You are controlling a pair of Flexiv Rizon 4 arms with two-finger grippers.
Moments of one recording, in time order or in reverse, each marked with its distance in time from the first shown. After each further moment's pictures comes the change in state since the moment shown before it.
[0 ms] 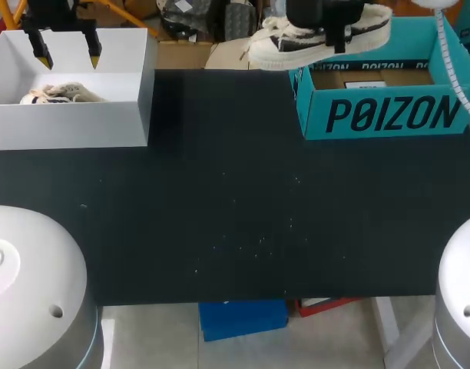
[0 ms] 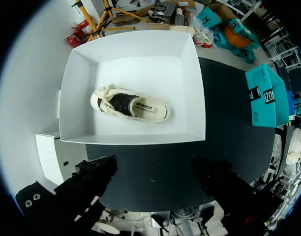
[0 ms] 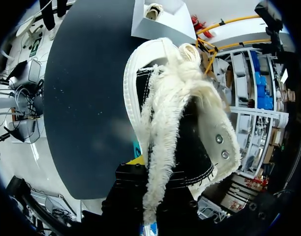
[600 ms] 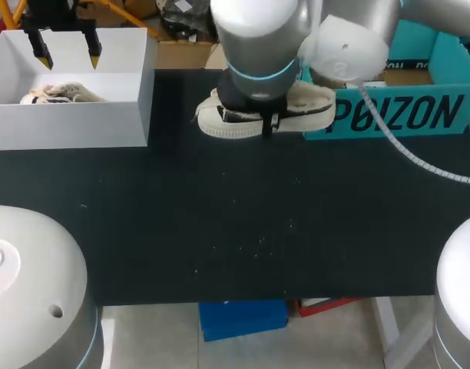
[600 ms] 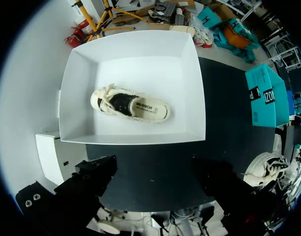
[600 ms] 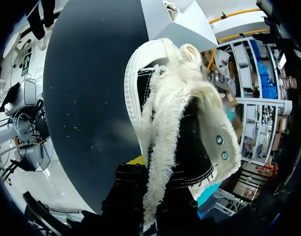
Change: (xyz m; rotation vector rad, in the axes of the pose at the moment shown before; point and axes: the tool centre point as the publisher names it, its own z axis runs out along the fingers) left arm 0.000 0.000 0.000 0.000 0.000 0.000; right arm 0.128 0.101 0.052 0.045 0.016 0.143
